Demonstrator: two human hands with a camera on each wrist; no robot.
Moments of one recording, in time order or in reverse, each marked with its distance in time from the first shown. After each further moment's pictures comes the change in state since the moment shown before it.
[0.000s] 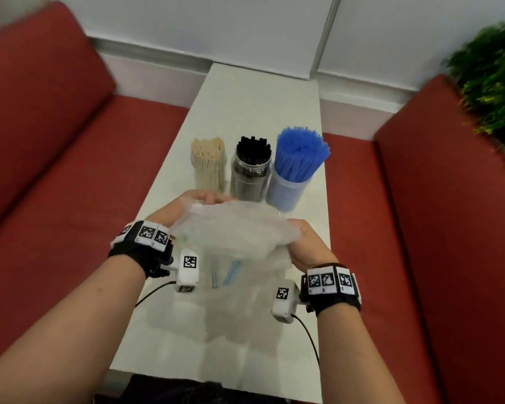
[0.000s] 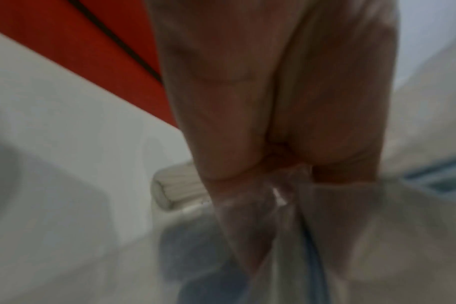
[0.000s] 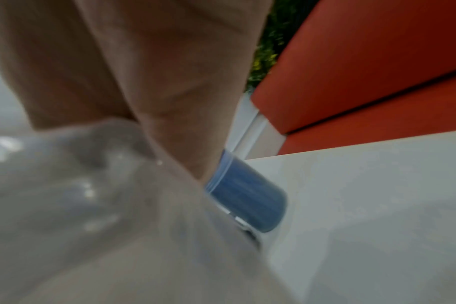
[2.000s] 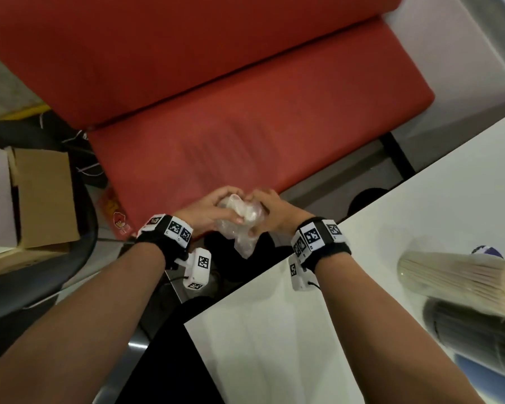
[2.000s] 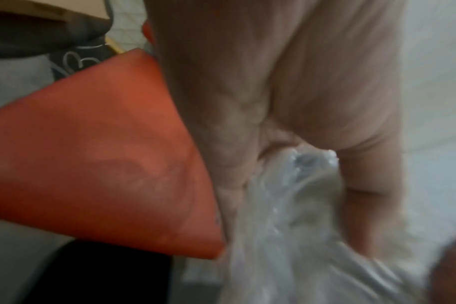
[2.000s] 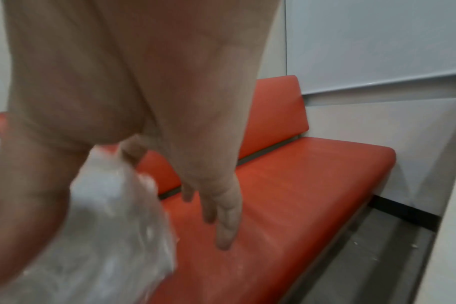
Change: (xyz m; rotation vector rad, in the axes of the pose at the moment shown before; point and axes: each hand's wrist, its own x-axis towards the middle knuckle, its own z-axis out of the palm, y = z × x) left_hand -0.115 -0.153 -0.394 -0.355 0.625 0.014; right_hand 0.291 0.156 0.428 -1.208 -1.155 0.281
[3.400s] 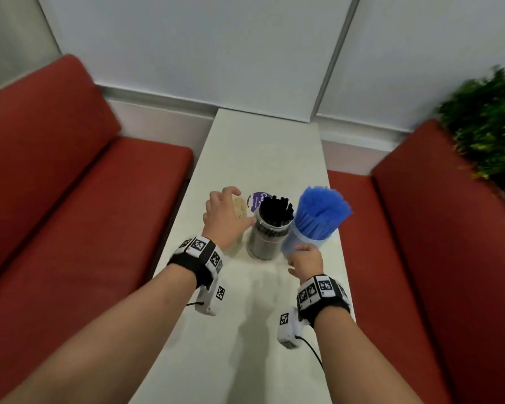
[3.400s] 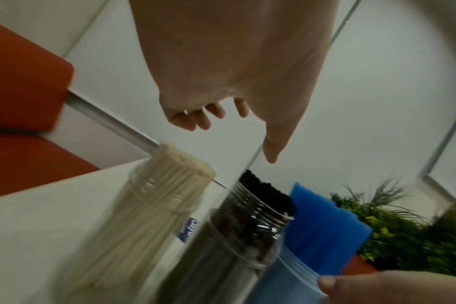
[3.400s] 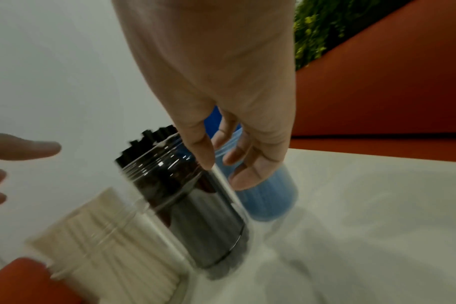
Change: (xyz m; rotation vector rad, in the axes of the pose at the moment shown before) left_hand -0.040 0.056 0.466 1.158 -0.129 0.716; right_hand -0.413 0.194 0.070 1.279 1.628 0.548
